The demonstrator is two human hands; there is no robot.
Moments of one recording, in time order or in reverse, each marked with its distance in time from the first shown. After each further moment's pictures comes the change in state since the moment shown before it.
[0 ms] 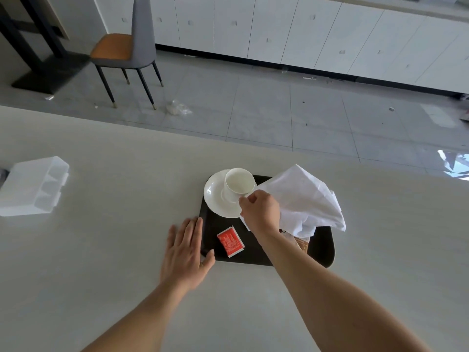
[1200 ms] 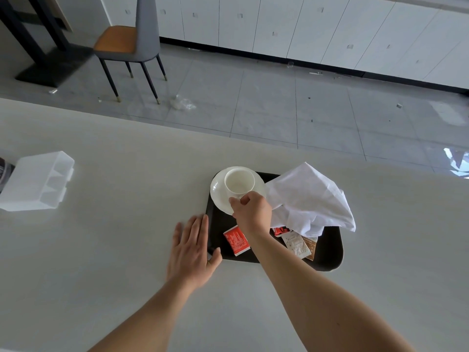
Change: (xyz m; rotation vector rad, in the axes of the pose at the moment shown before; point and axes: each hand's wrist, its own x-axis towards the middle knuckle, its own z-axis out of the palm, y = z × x) left_hand 0.000 0.002 -0.003 0.006 -0.004 -0.005; right_hand -0.001 0.002 0.043 0.064 -0.007 0.012
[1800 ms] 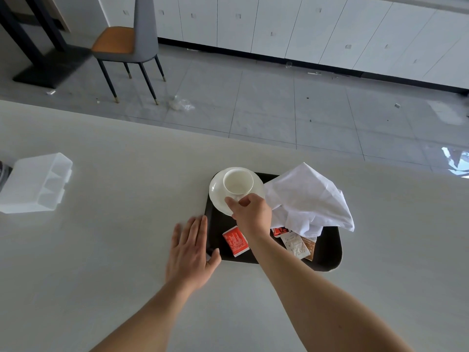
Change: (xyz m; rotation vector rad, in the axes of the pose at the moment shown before) left_hand 0.000 0.000 -0.001 -0.020 -0.016 -0.013; right_hand -0.002 0.002 -0.002 0.027 -0.006 0.021
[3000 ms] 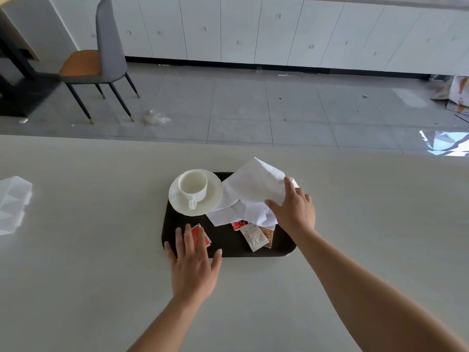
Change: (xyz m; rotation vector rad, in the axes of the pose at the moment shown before) left_hand -0.013 0.108 0.015 0.046 0.016 -0.134; right_hand 0.034 0.096 -0.174 -0.538 0.139 -0.076
